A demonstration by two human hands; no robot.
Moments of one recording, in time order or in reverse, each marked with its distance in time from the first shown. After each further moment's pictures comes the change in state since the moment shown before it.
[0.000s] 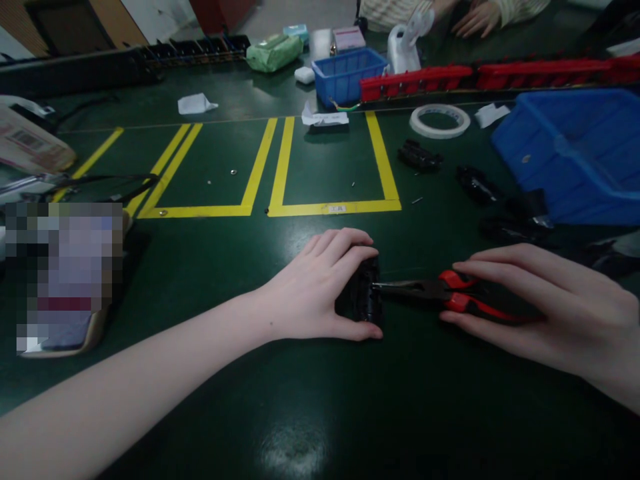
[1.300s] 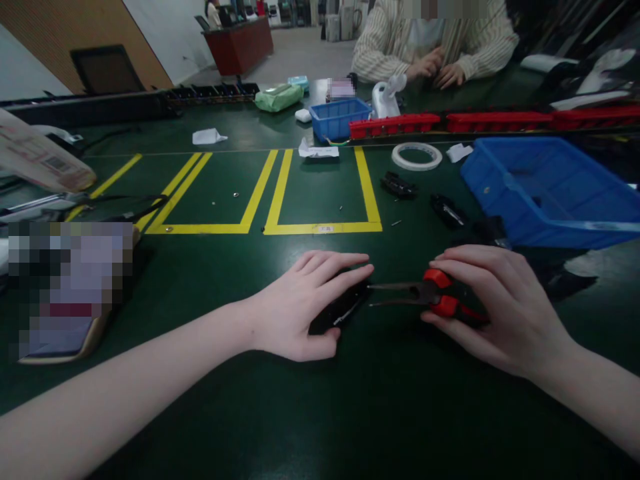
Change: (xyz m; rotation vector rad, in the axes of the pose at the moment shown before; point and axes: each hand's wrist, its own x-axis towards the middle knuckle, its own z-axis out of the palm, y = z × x) left_hand -0.004 0.002 -0.004 0.007 -0.042 0.107; right_hand 0.007 0.009 0.006 0.012 0.152 -0.091
